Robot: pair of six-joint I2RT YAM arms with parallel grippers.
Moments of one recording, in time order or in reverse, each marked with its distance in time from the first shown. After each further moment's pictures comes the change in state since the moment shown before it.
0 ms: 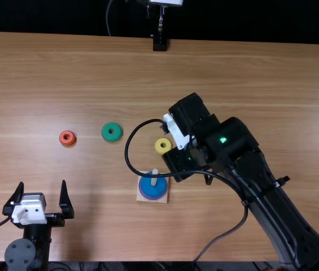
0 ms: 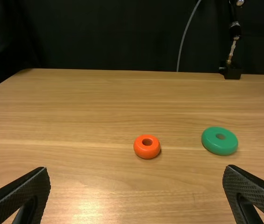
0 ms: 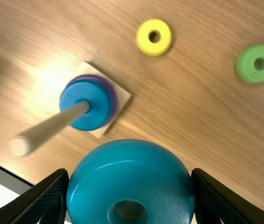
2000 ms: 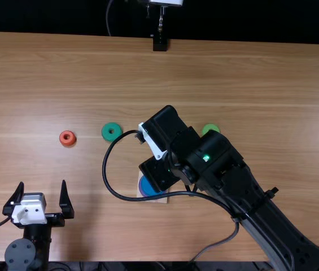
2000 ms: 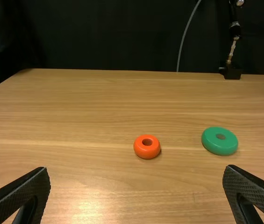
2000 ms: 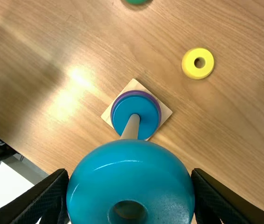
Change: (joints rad) left arm 0.000 0.000 0.000 0.000 0.000 0.000; right arm 0.154 0.002 0.081 0.007 -0.003 0.077
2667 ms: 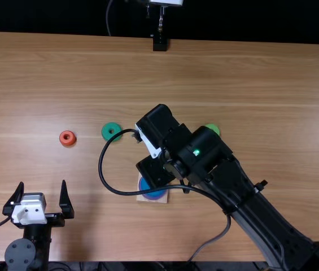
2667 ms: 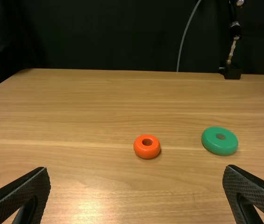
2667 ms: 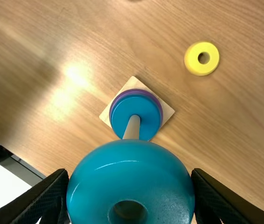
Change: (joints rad) left arm 0.000 0.000 0.000 0.000 0.001 0.000; right arm 0.001 0.046 0.000 0.002 0.000 0.015
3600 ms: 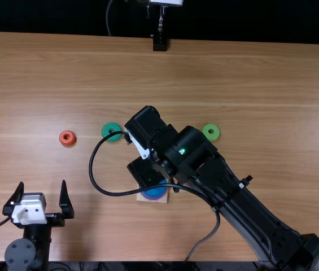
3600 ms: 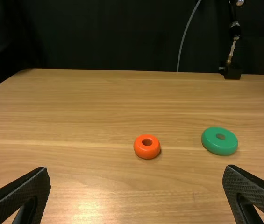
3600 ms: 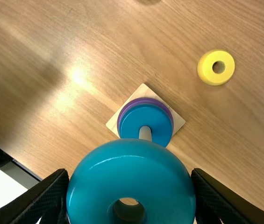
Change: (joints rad) left arm 0.000 0.000 0.000 0.000 -0.001 0.000; right arm 0.032 0.052 0.010 0.032 0.000 0.004
